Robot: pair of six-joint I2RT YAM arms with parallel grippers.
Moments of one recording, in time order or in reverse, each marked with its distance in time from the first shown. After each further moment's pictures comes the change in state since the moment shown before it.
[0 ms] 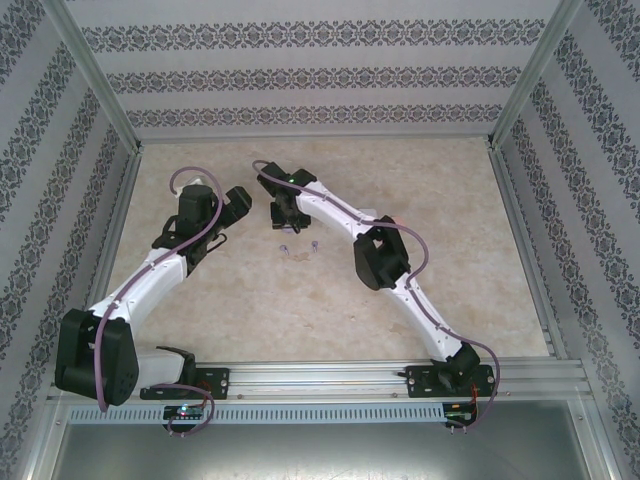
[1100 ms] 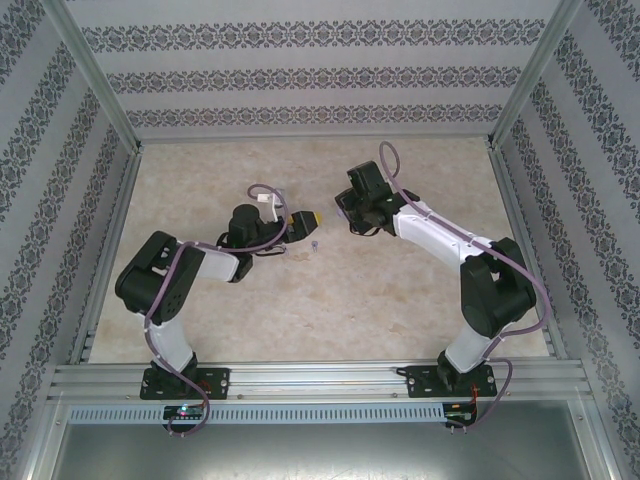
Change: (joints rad) left arm -0.228 0.542 -0.100 1.016 0.579 -0.122; right arm -0.201 -0.914 -1.183 0.678 -0.058 0.785
